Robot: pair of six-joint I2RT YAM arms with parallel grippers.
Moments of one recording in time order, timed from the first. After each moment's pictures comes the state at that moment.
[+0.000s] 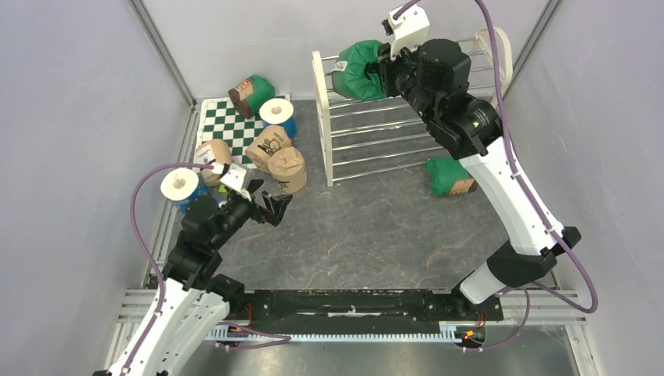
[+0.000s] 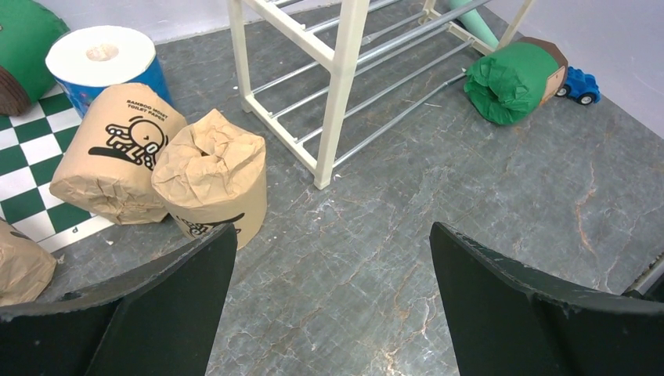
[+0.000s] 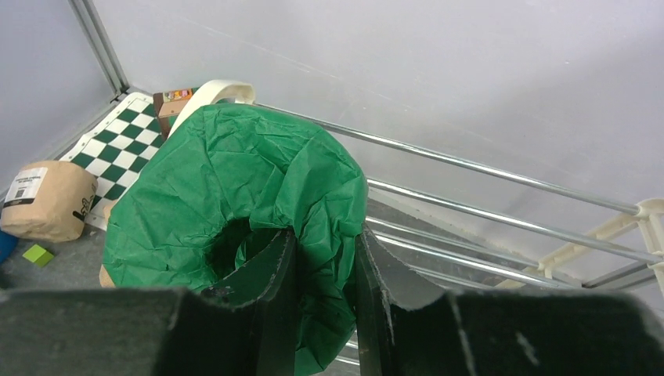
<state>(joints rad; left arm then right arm) -0.40 0.49 0.63 -0.26 0.18 -0.10 0.65 1.57 2.09 -0.60 0.29 -0.14</state>
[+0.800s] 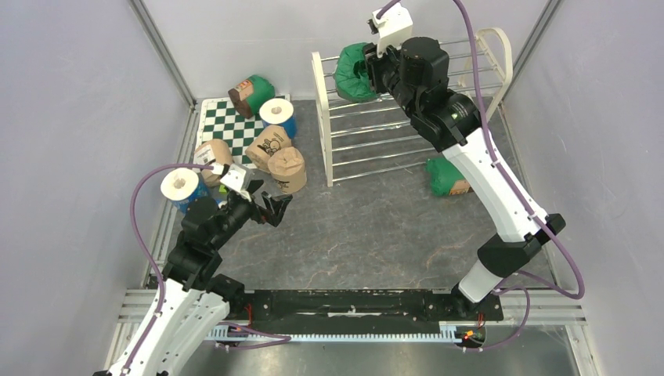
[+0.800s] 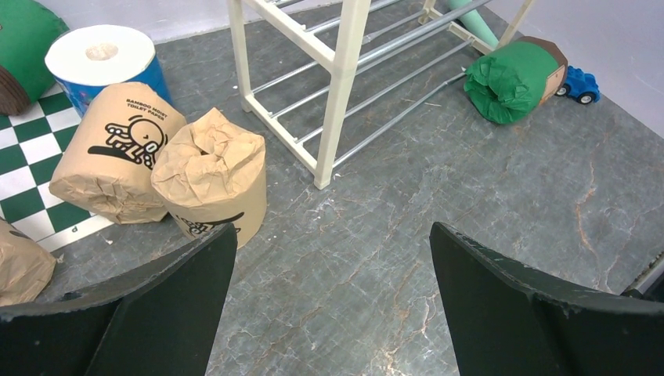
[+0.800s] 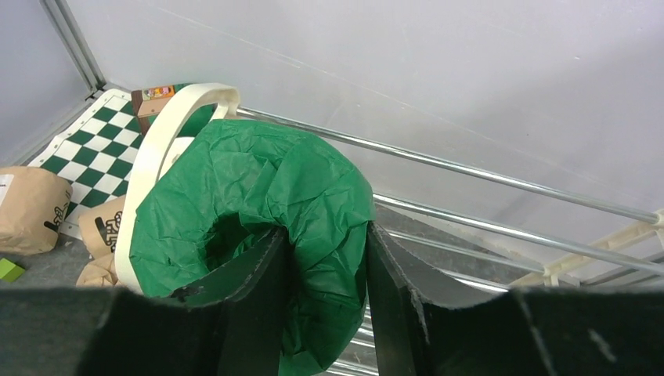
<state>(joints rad) -0.40 0.48 0.62 -0.26 0.18 -0.10 0.65 1.65 2.10 -0.54 0.32 -0.15</state>
